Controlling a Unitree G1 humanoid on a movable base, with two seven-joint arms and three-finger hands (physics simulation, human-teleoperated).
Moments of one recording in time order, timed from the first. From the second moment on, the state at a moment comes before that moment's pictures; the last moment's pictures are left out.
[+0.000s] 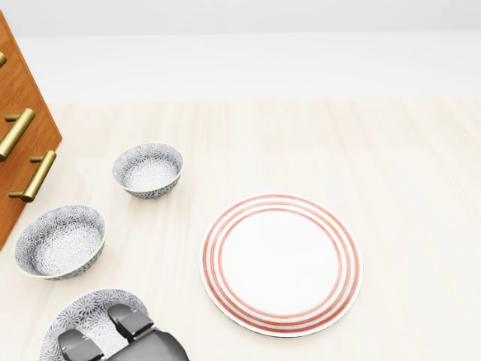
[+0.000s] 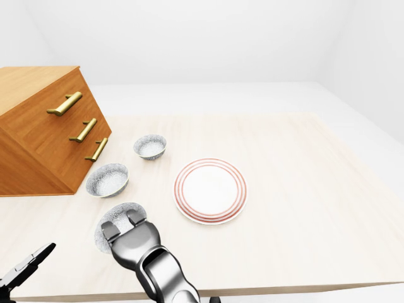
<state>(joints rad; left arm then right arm) 0.29 -0.03 0.74 -0.12 -0.23 -0.05 0.15 0.08 0.19 0.80 -0.20 -1.48 0.09 0.70</state>
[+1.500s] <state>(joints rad) 0.29 -0.03 0.74 -0.12 -0.23 -0.04 0.16 0.02 0.21 0.71 -0.01 -1.32 0.09 0.66</state>
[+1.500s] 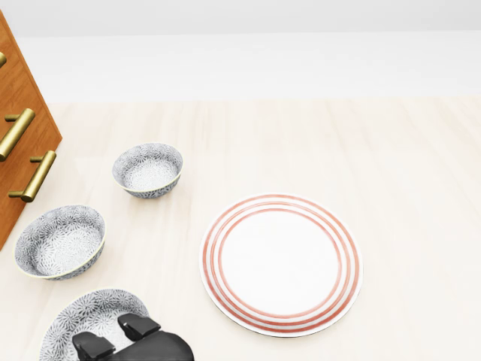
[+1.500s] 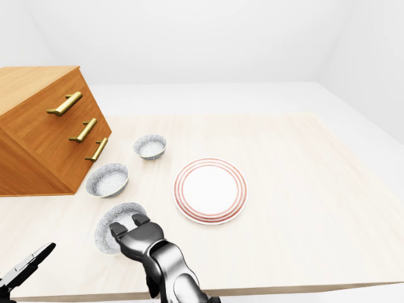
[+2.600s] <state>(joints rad) 0.29 -0.03 0.74 -0.12 -0.23 -0.03 0.15 -0.09 0.33 0.66 0.23 -1.38 0.09 0.70</state>
